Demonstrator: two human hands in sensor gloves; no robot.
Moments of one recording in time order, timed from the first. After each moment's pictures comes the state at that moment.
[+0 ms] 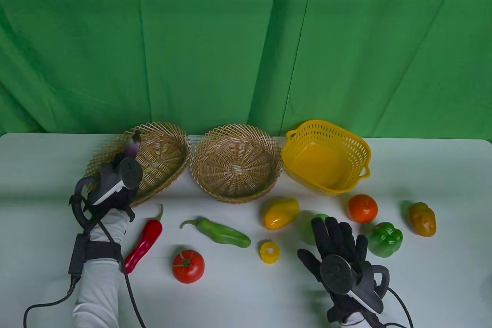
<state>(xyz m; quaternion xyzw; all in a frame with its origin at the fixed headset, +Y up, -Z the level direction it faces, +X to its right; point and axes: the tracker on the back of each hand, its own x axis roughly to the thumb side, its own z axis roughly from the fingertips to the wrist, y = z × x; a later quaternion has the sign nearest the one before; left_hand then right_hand) -0.307 -0.691 -0.443 -0.07 0.06 -0.01 1.00 0.191 -0.694 -0.261 0.07 -0.07 0.99 0.06</state>
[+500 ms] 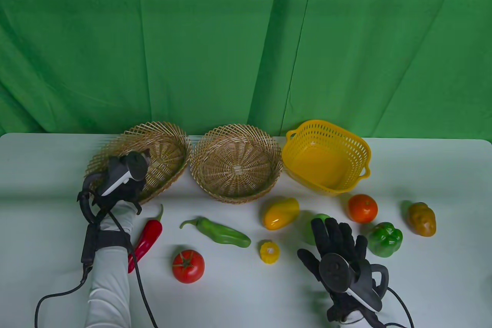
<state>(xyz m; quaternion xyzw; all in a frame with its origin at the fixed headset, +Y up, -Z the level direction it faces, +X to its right) -0.307 -0.703 -0.457 -0.10 0.09 0.00 0.99 0.190 -0.696 -0.263 0.07 -0.06 0.99 0.06</state>
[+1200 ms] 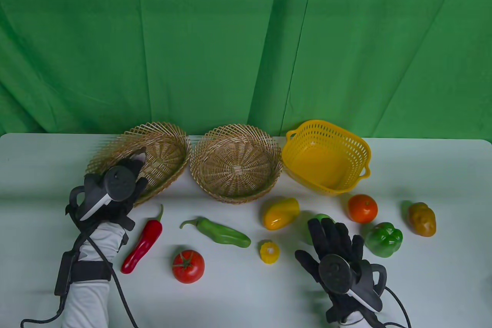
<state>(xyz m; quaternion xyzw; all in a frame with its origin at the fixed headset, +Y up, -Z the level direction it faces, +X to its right) -0.301 -0.655 -0.380 0.02 -0.01 0.08 1.00 0.190 -0.697 -0.264 0.09 -0.06 0.99 0.08</state>
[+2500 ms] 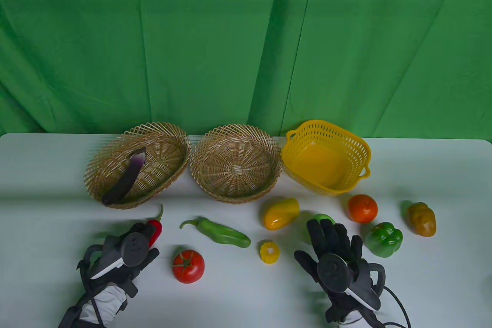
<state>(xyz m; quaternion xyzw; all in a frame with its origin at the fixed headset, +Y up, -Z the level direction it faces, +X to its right) -0.281 -0.778 -0.310 -0.10 -0.07 0.02 0.99 0.186 -0.699 -0.264 0.09 -0.05 0.99 0.07</state>
